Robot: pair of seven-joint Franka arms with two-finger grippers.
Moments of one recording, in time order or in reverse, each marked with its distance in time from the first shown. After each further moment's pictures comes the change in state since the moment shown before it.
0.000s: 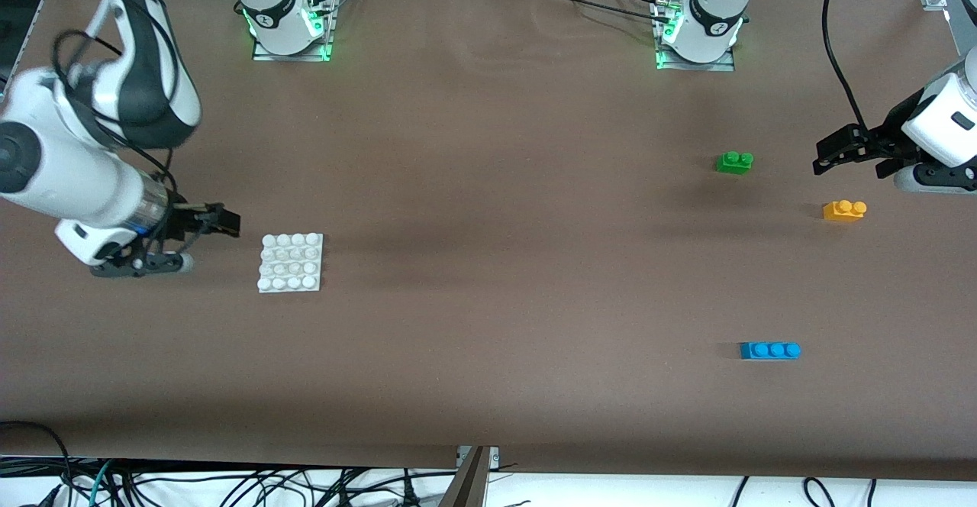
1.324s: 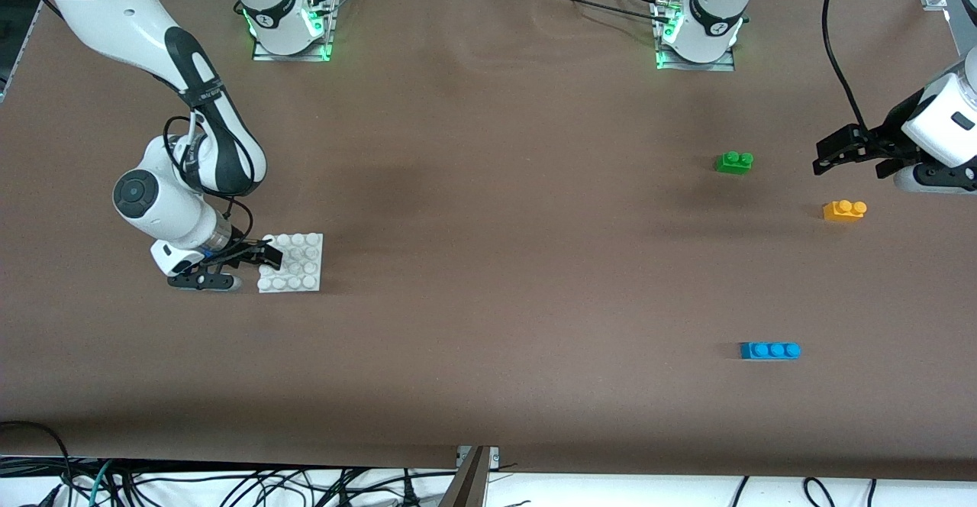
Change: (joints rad) left arm 0.000 0.000 0.000 0.000 0.000 0.000 0.000; right arm -0.032 0.188 -0.012 -0.286 0.104 0.599 0.009
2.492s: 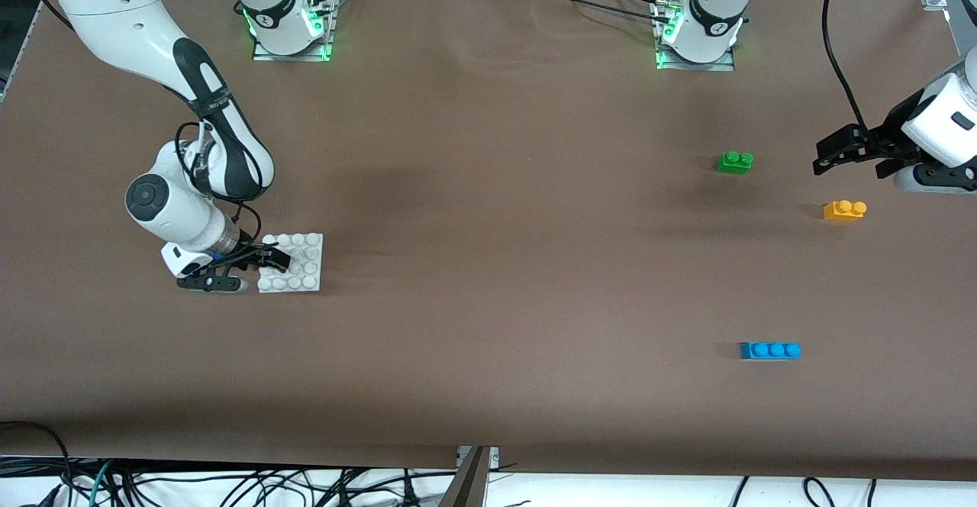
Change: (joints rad) left arm 0.000 0.000 0.000 0.000 0.000 0.000 0.000; right arm 0.002 0.035 0.010 0.001 0.013 0.050 0.004
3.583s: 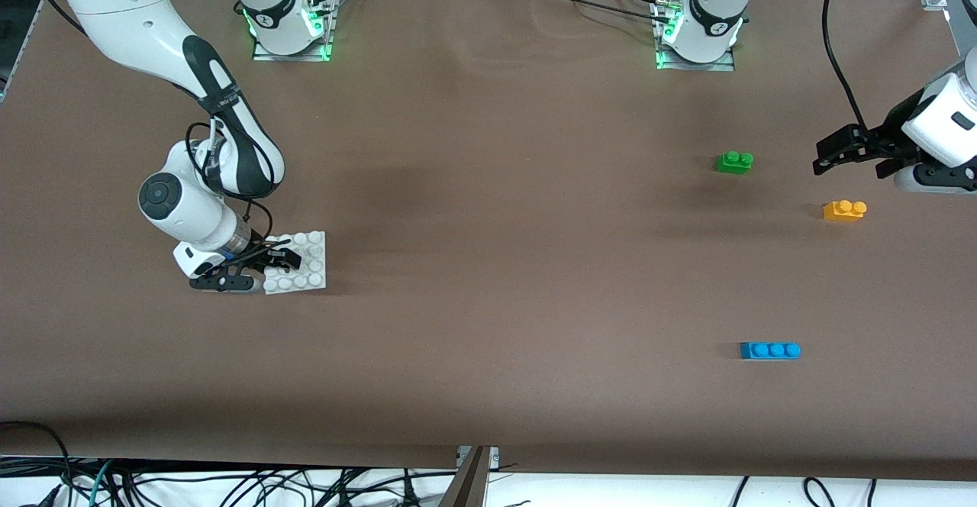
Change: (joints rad) left arm 0.000 0.000 0.000 0.000 0.000 0.000 0.000; right arm 0.028 -0.002 0.015 0.002 0.001 0.009 -0.001
